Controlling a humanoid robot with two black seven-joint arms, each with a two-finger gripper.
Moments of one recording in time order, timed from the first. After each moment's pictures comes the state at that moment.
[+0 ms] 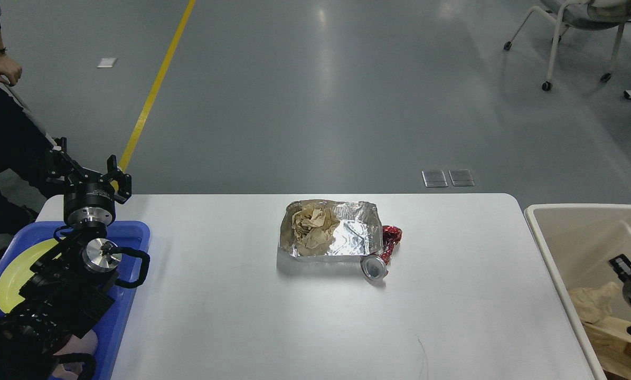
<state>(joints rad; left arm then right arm) -0.74 0.16 -0.96 -0.23 -0.07 -0.30 -0.62 0.82 -0.58 -0.73 0.48 0.14 -0.17 0.00</state>
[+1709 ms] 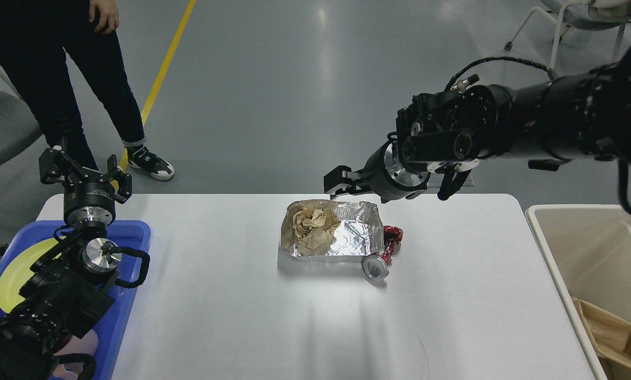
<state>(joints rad) -0.74 0.16 -0.96 -0.23 -0.07 -0.30 -0.62 1.91 0.06 -1.13 1.19 0.14 0.26 -0.01</state>
